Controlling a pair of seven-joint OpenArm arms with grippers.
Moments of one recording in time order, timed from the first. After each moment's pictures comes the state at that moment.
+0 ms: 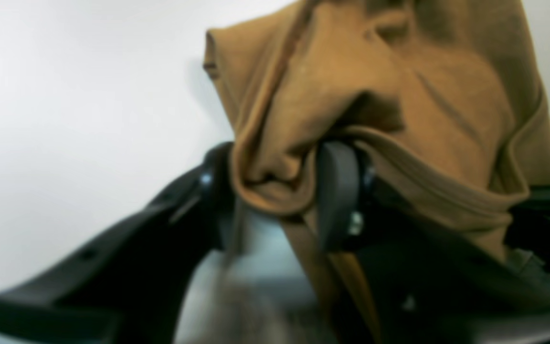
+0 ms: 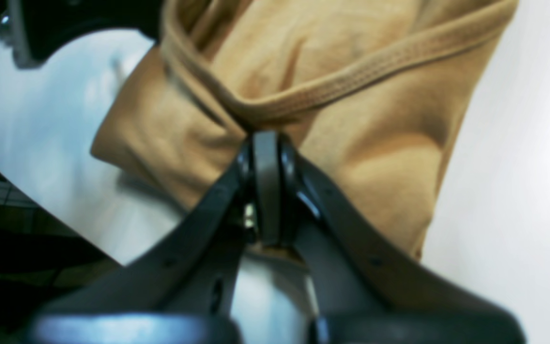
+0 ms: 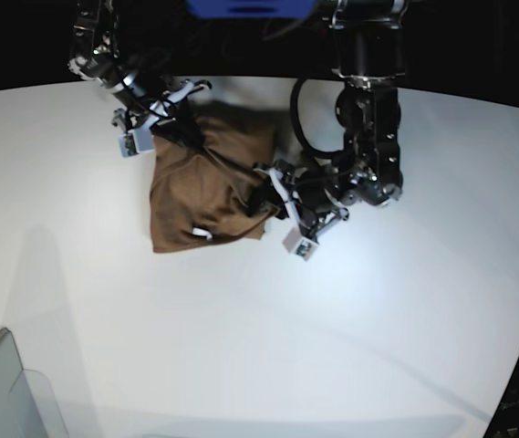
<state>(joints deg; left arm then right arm) -5.3 8.0 -6.1 78.7 -12.3 -39.8 53.0 -25.3 -3.9 13.8 94.4 16.1 39.5 -24.8</state>
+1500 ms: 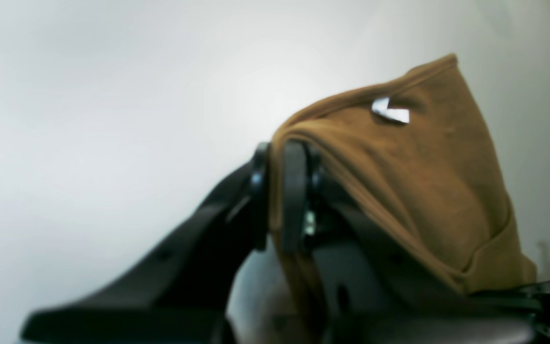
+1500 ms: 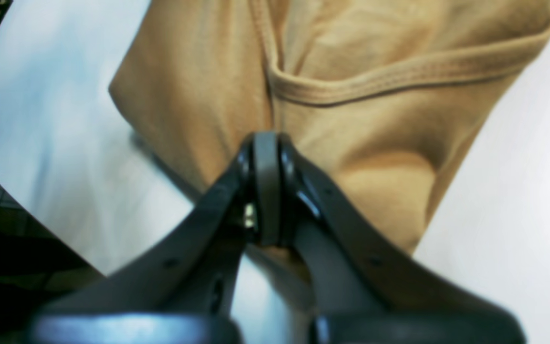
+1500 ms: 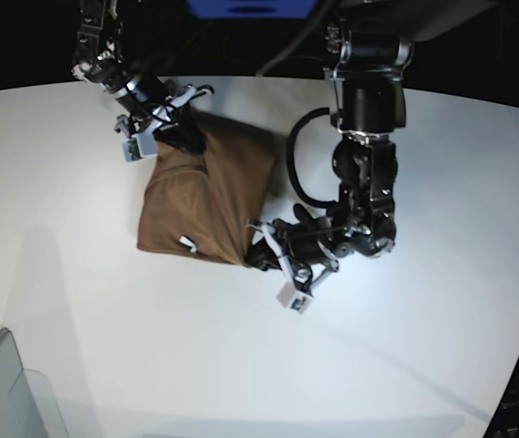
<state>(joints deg) -17.3 7.9 -6.3 67.5 -12.0 -39.8 45.8 -23.6 -4.1 13.9 91.1 13.1 39.9 -22.0</state>
